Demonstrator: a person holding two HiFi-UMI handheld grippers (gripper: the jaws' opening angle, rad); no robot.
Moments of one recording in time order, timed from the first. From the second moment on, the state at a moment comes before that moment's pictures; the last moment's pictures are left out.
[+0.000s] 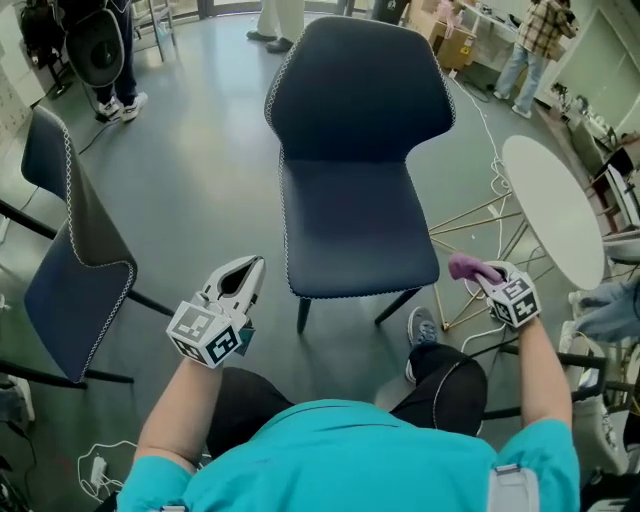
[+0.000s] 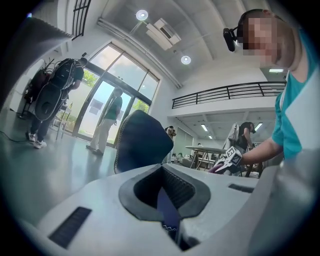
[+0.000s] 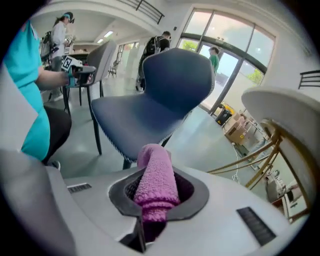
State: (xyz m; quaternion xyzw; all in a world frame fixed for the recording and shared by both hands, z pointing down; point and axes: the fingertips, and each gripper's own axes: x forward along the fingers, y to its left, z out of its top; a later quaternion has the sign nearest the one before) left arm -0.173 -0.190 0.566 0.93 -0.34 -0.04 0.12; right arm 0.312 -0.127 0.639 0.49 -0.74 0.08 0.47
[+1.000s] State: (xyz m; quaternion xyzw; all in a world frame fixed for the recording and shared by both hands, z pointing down) left arm -0.059 -0.171 0.386 0.92 -0.37 0.00 0.11; right arm 0.165 -0.211 0.370 0.46 -0.89 0.04 0.06
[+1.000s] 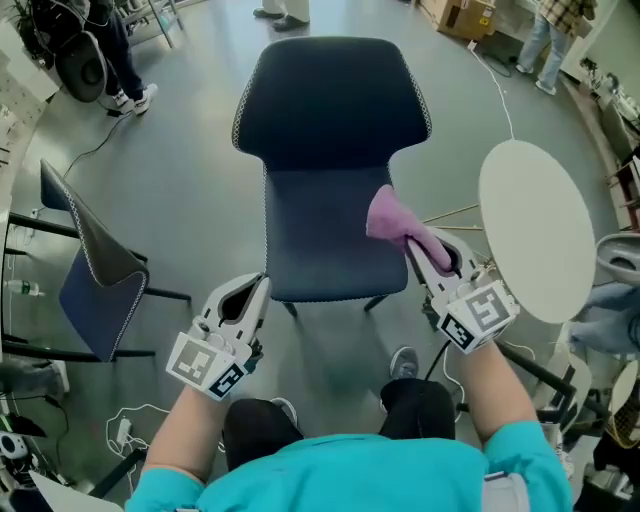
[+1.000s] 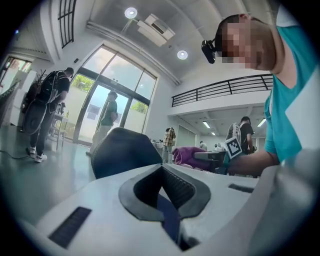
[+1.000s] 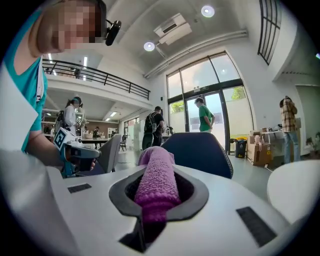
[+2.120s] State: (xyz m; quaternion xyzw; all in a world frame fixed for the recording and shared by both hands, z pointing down) left arm 0.055 -0.139 -0.055 0.89 -0.44 -0.06 0.09; right arm 0.297 -0.161 -0.009 0.43 -0.90 0.09 0.07
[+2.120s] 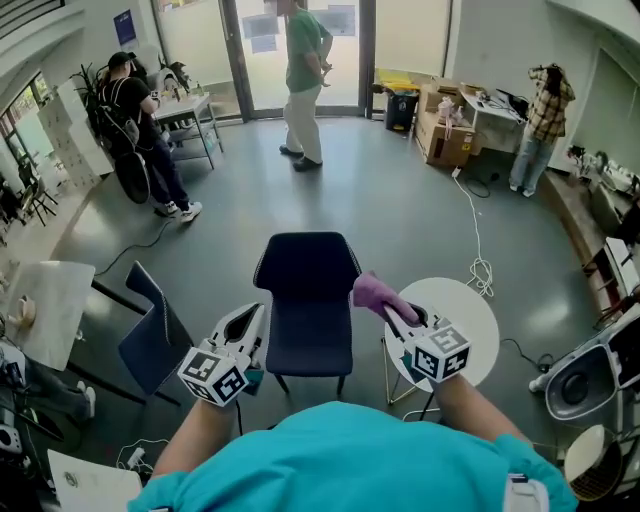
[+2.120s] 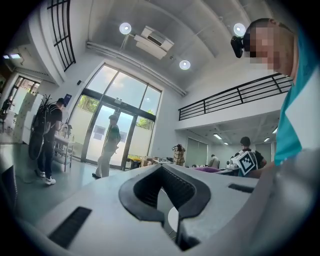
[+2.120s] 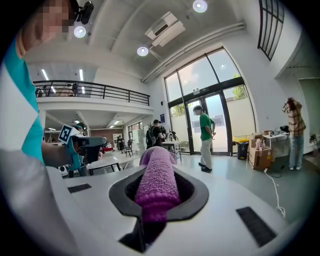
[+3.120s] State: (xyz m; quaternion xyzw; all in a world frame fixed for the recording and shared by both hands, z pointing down) left arm -0.022 -0.129 -0.053 0.92 -0.39 -0.06 0.08; right arm 0.216 -0.151 -0.014 0.46 -0.88 0.10 0.05
